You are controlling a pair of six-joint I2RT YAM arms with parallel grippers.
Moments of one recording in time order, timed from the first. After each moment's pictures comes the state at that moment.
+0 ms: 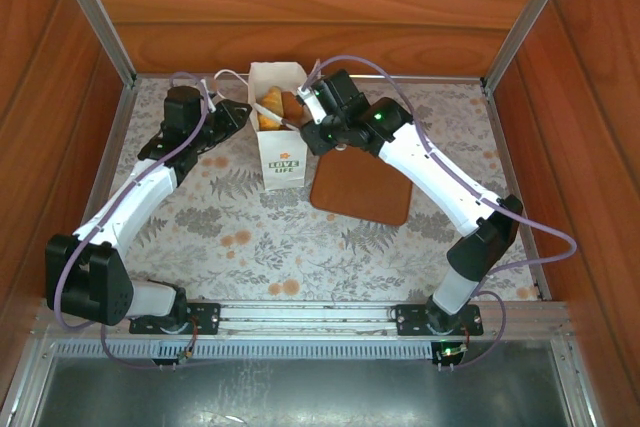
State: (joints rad) left arm -0.26 1.34 1.05 -0.10 0.35 -0.82; right arm 0.80 1.71 1.82 -0.97 0.10 0.02
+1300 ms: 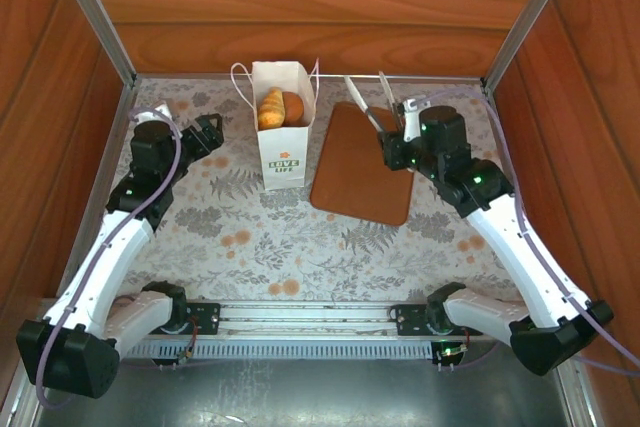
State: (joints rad) left arm -0.21 0.97 0.83 -0.21 0.02 -0.66; right arm 0.53 1.09 1.20 -0.70 0.09 0.17
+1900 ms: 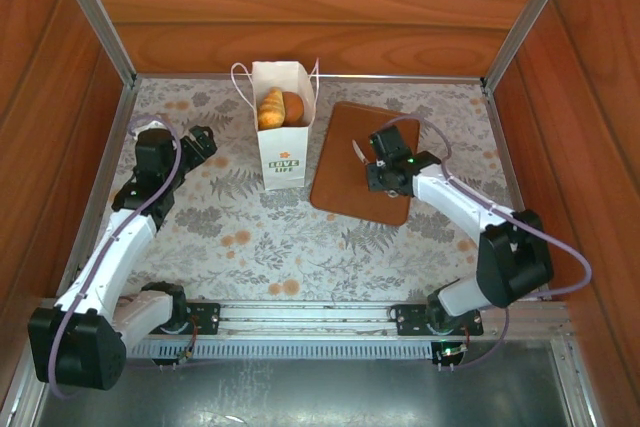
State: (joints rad) left arm -0.14 1.01 0.75 -0.20 -0.01 -0.69; right arm 0.52 1.49 1.01 -0.61 0.22 0.25
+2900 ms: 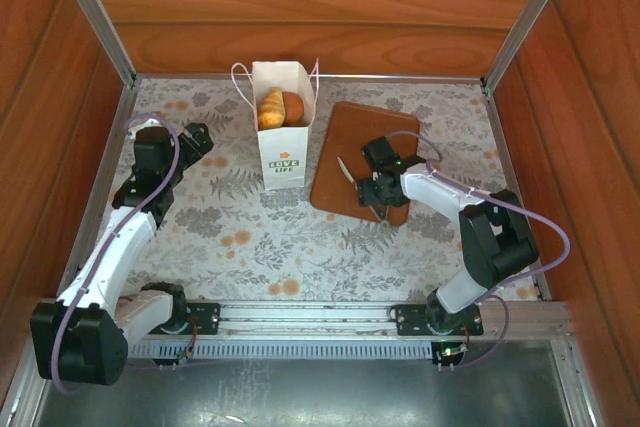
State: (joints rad) left arm -0.11 1.03 0.75 -0.17 -0.05 -0.71; right arm 0.52 1.60 0.97 -0.65 0.15 0.37
